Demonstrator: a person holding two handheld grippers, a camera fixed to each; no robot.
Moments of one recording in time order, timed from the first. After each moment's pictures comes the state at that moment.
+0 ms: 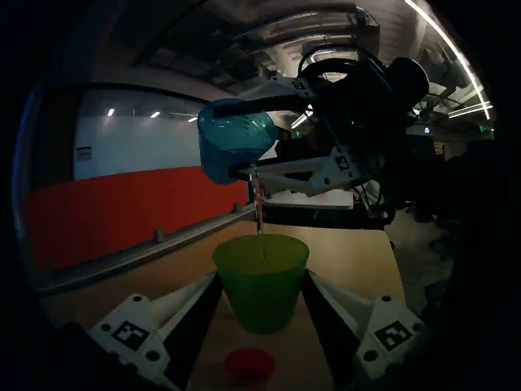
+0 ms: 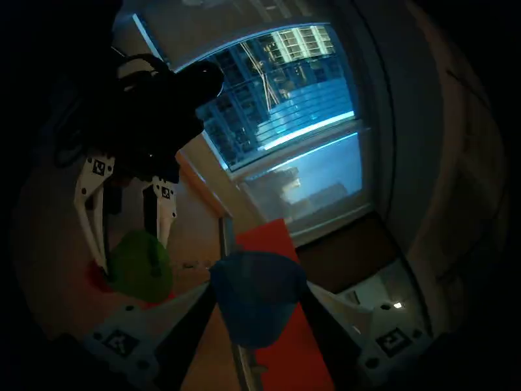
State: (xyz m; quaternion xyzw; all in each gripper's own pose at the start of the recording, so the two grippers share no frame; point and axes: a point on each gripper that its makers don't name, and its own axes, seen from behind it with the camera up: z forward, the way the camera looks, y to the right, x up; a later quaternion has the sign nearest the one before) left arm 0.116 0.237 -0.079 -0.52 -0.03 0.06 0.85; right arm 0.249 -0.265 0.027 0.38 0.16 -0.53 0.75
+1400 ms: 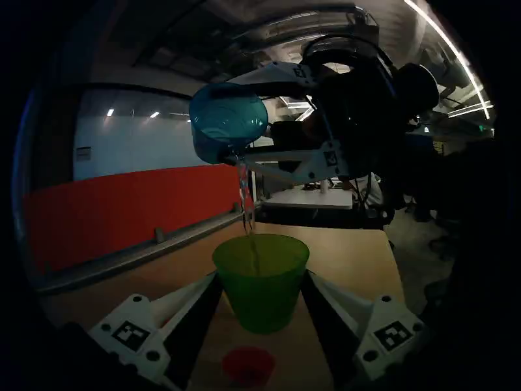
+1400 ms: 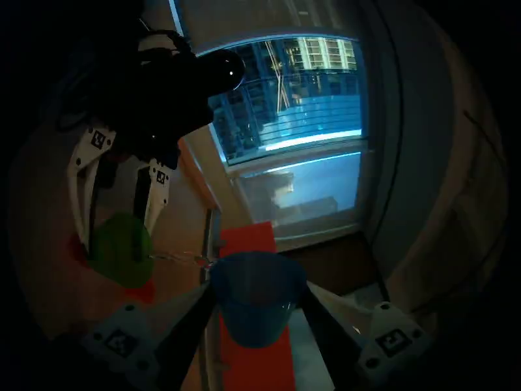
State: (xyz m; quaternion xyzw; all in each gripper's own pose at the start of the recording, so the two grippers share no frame) left arm 0.115 0.237 -0.081 -0.52 -0.02 0.06 0.85; right arm 0.273 -0.275 0.040 0.34 0.21 -0.59 0.70
